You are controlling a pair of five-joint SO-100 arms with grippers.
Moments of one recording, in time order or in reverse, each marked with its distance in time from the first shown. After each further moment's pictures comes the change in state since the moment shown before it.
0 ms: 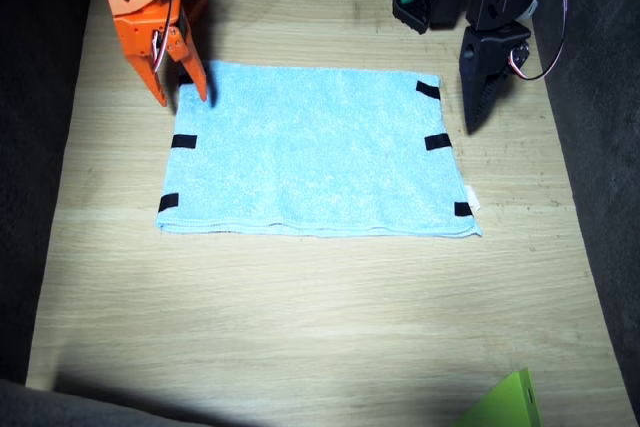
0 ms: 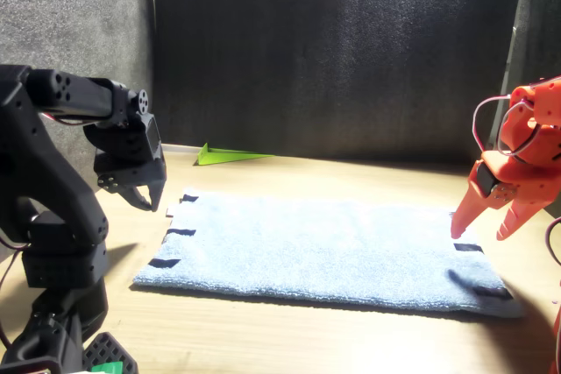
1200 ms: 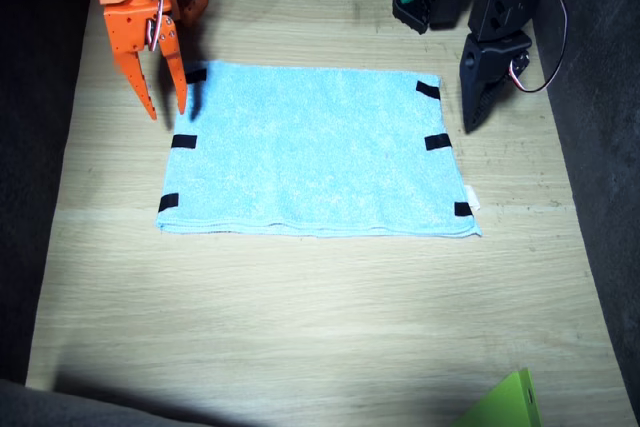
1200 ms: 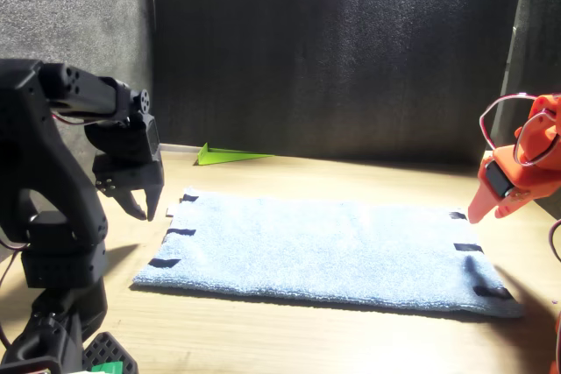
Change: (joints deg) arm 0 1.0 -7.7 -5.4 5.0 0.2; arm 1 -1.9 13.2 11.1 -14.2 -16.0
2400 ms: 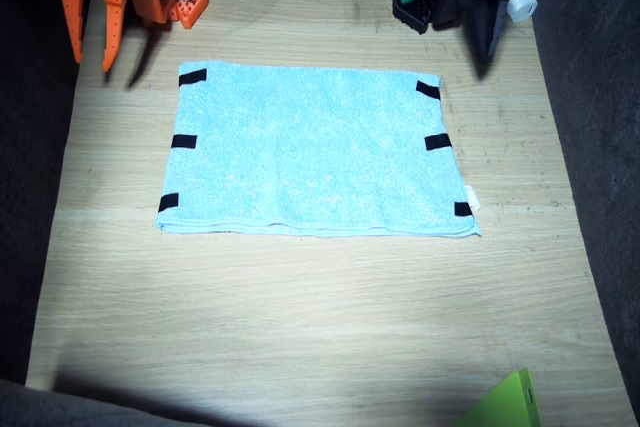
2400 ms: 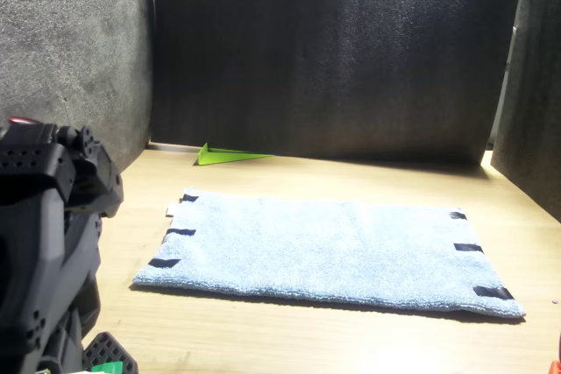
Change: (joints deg) arm 0 7.8 83.3 37.9 19.2 6.9; arm 1 -27.5 53.0 20.6 15.6 -17.2
